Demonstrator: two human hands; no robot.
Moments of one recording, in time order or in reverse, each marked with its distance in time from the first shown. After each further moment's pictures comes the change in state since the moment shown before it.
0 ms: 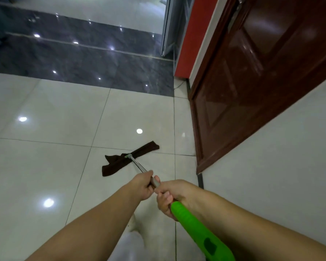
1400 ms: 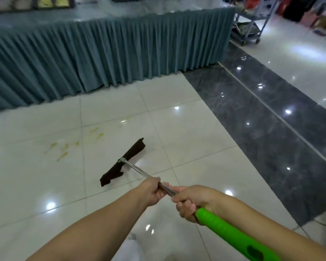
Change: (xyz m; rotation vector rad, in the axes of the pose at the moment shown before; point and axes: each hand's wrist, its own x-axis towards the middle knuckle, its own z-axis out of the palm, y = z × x) left_hand 0.004 0.246 0.014 -0.915 0.367 0.504; right_hand 0.094 -0.322 0.170 -1.140 -0.417 0.347
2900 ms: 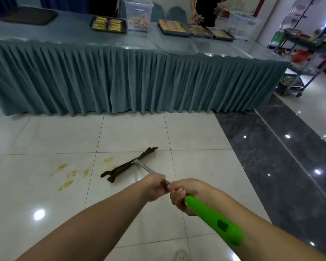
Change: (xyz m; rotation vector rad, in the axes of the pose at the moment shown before) left_hand 0.144 0.393 0.001 -0.030 -0.104 0.179; right_hand 0.188 -0.368 0.168 -0.050 0.061 0.148
